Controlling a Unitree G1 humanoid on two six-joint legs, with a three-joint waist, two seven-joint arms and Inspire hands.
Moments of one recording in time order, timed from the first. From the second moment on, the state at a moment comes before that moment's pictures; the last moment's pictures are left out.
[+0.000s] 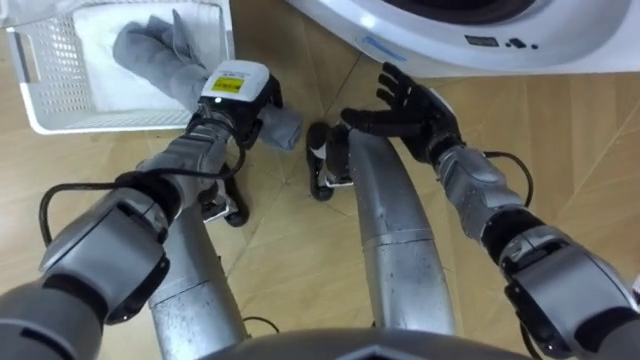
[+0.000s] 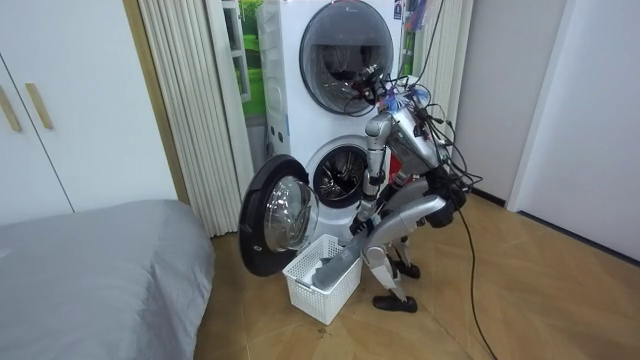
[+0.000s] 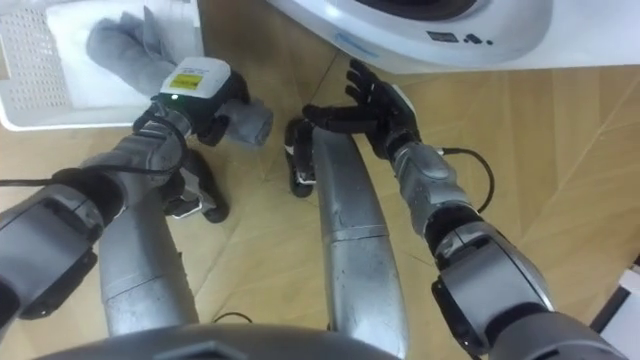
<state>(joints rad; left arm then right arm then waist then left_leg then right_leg) -0.62 0.29 -0.69 1.20 0.70 -0.20 0.33 -0.48 -0.22 0.50 1.13 0.76 -0.27 0.23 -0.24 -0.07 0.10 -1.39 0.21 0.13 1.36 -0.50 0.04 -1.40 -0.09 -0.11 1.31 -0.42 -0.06</state>
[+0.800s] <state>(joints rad) -0.51 0.23 -0.60 1.18 0.55 -0.25 0.28 -0.35 -0.21 0.49 1.29 0.61 -0.26 0.19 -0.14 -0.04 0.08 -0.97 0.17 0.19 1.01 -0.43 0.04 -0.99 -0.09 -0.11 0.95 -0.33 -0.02</state>
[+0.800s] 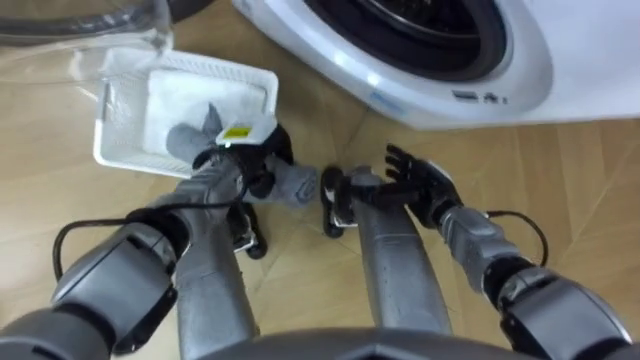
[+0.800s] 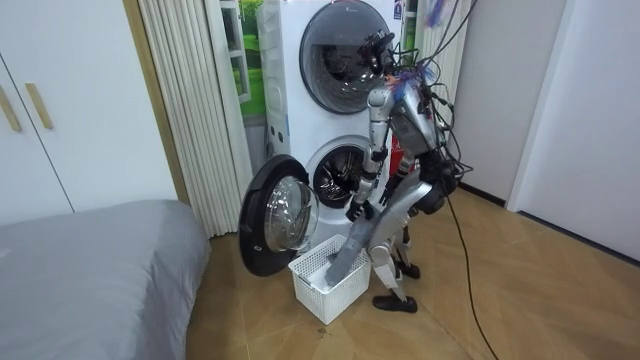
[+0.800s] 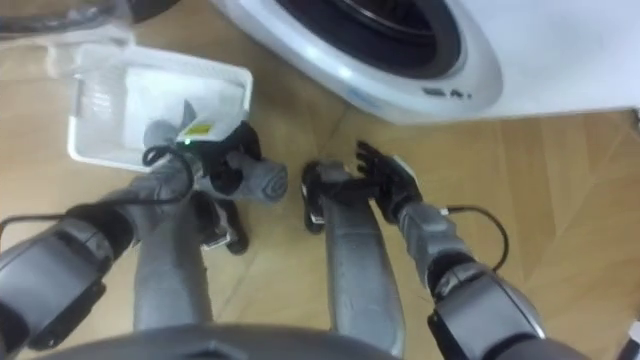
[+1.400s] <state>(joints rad) -0.43 0.17 -0.55 0.89 -0.61 -0.27 -0.05 -0.38 -0.18 0.47 1.15 0.46 -0.20 0.19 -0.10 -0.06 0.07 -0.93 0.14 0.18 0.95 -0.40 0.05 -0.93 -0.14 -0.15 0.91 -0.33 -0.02</state>
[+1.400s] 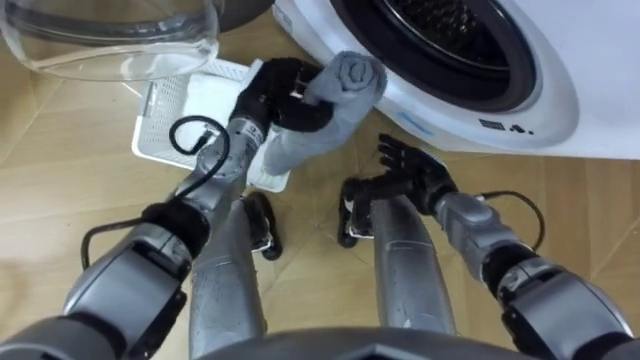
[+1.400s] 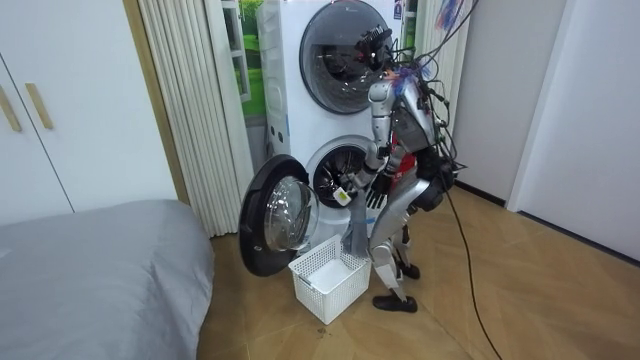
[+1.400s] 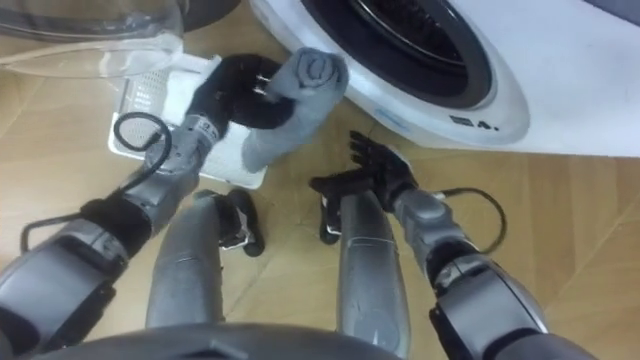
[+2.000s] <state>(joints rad) -0.29 0.14 -0.63 0.82 -1.14 -0.14 -0.30 -0.33 -0.15 0.41 1.13 0.39 -0.17 0.18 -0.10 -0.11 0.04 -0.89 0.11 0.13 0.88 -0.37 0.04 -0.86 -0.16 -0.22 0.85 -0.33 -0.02</state>
